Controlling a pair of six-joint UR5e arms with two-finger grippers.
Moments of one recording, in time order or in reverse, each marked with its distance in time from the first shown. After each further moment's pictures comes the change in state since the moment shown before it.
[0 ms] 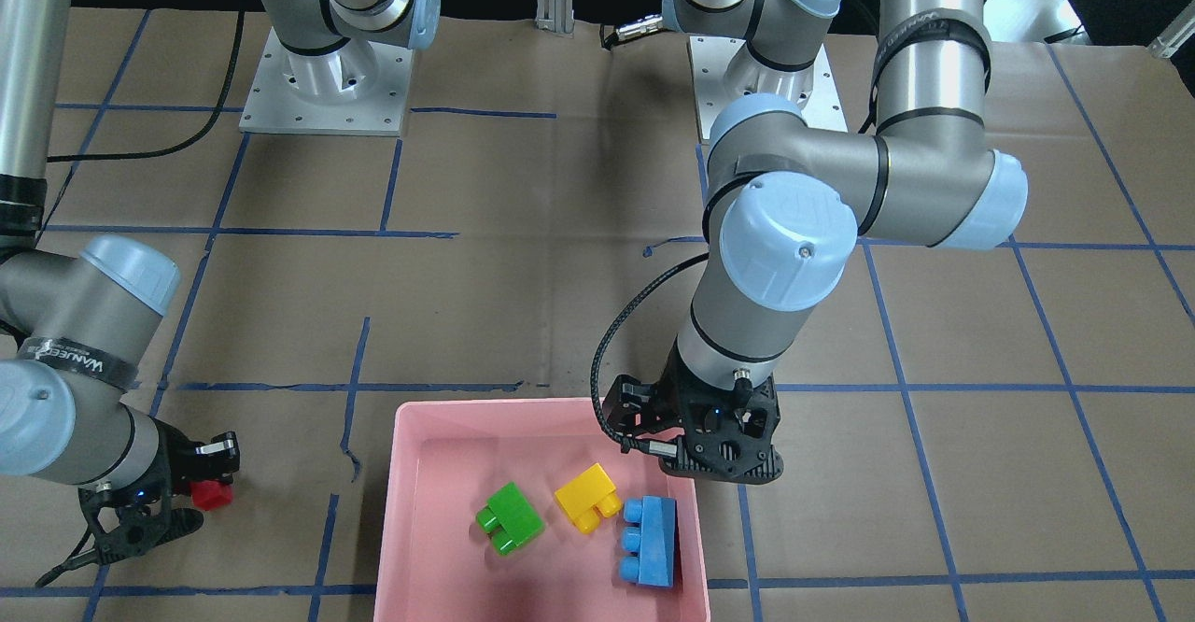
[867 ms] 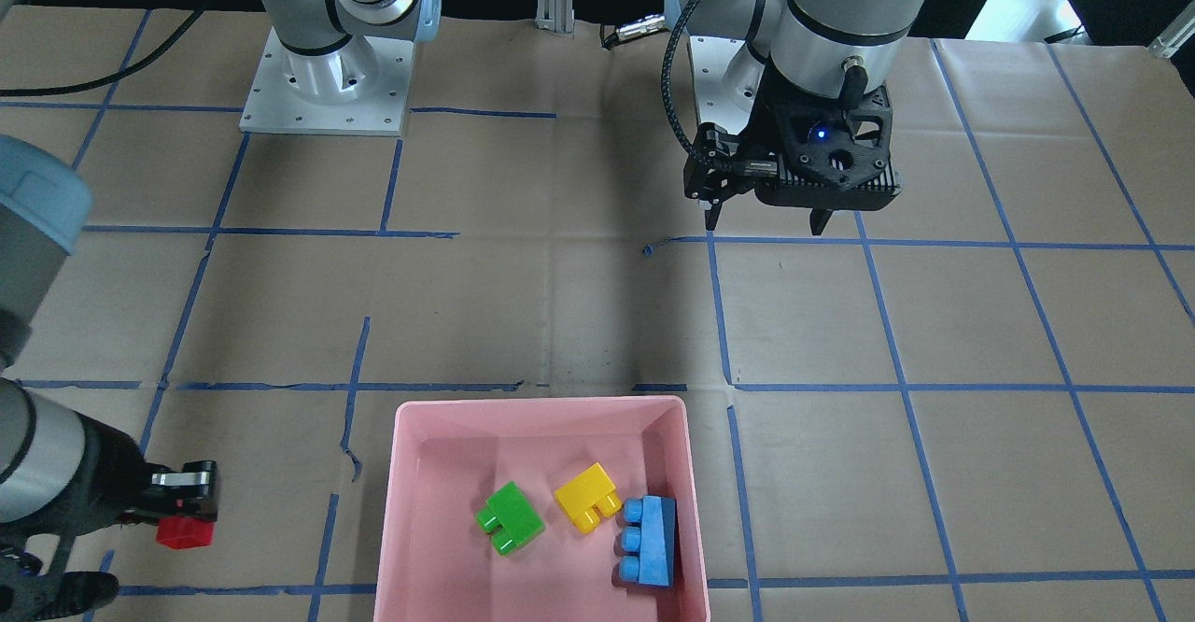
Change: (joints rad) left arm 0.040 0.241 -0.029 -0.285 0.079 0.025; right arm 0.143 0.002 -0.409 0.433 0.093 0.464
